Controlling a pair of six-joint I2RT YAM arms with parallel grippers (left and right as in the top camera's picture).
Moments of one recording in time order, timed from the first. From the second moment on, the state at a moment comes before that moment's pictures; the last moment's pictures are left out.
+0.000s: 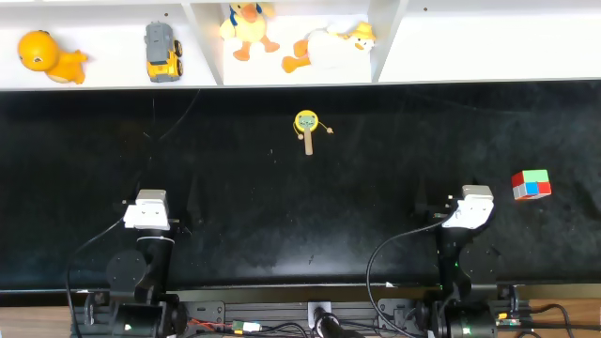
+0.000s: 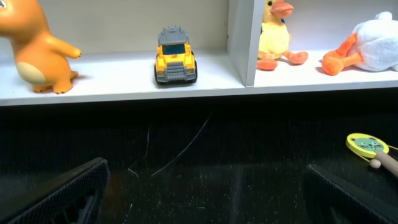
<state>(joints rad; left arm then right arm) -0.05 0.02 0.01 -0.08 0.00 0.03 0.02 0.01 0.11 -0.27 0.07 0.04</state>
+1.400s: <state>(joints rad) -0.05 0.01 0.01 -0.08 0.00 0.03 0.96 1.33 1.01 -1.27 0.92 1.55</state>
